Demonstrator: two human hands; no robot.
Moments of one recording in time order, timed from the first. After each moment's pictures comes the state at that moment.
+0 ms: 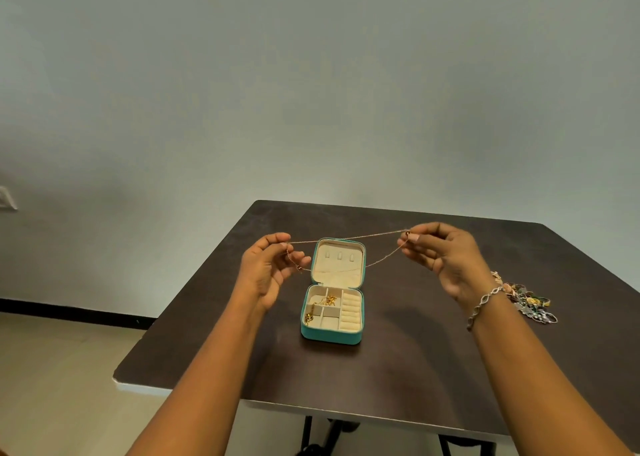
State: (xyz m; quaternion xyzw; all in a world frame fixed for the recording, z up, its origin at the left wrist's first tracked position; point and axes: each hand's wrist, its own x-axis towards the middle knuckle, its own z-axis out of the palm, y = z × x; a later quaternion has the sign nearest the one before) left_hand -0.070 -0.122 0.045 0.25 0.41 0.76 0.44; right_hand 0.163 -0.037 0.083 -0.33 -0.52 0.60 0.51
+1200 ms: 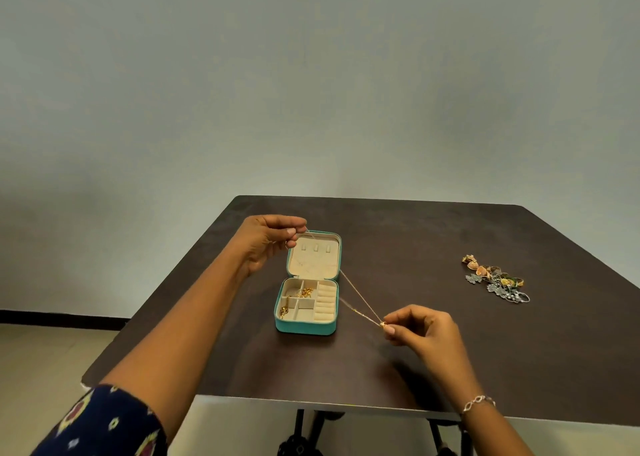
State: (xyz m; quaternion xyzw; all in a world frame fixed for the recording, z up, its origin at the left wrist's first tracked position) left_hand -0.062 -0.086 0.072 0.41 0.52 0.59 0.46; right_hand 0.207 -0.099 -0.011 -0.43 -0.69 0.42 0.41
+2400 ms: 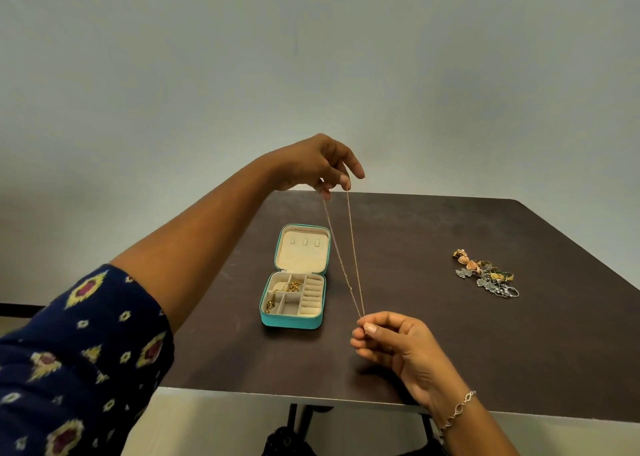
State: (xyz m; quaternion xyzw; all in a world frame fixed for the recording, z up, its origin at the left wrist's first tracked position) left_hand -0.003 -0.042 0.177 0.73 0.53 0.29 0.32; right_hand 0.203 -0.112 -0.005 -0.37 -0.44 0.73 0.37
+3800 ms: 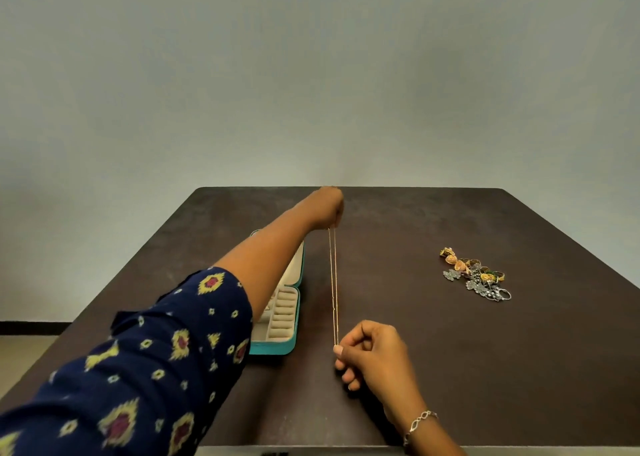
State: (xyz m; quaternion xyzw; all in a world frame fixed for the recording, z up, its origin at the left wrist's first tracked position) left_hand 0.031 0.077 0.071 0.77 0.63 0.09 0.04; right_hand 0.185 -0.089 -0.019 -0.52 -0.57 0.54 0.33
